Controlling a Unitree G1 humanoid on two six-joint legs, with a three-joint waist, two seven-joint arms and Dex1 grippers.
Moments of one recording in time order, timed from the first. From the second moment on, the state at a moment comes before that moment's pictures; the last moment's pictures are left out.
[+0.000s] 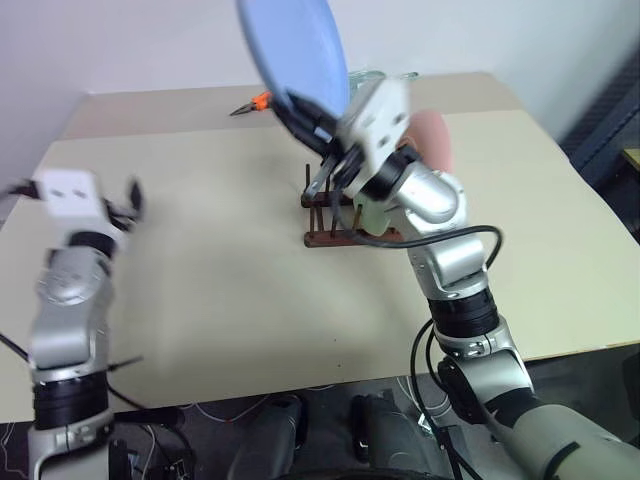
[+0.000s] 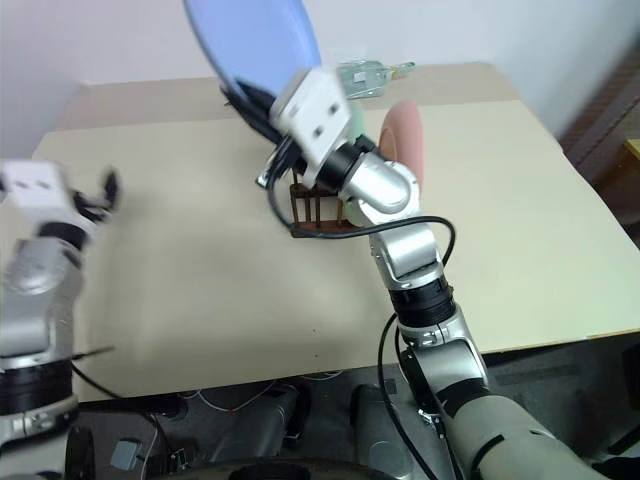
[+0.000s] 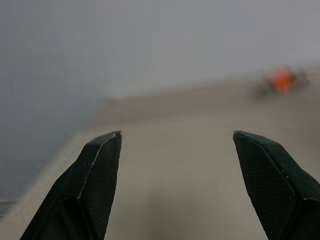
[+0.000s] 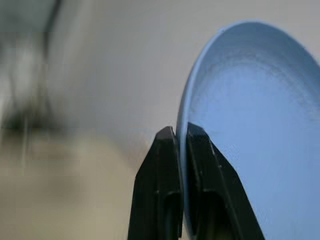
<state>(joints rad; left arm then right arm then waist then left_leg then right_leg) -0.21 0.49 0.31 -0.18 -0.23 0.36 -0.10 -0.80 -0.11 0.11 -0.18 0.31 0.22 0.57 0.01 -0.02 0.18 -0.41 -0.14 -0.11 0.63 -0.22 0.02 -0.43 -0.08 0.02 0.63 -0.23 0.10</state>
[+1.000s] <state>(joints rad) 0.01 0.38 0.00 -0.29 -0.20 0.21 -0.41 -0.69 -0.04 -0.08 -0.17 0.86 0.78 0.11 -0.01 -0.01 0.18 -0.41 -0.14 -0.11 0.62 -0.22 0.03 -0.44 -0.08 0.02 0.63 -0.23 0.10</state>
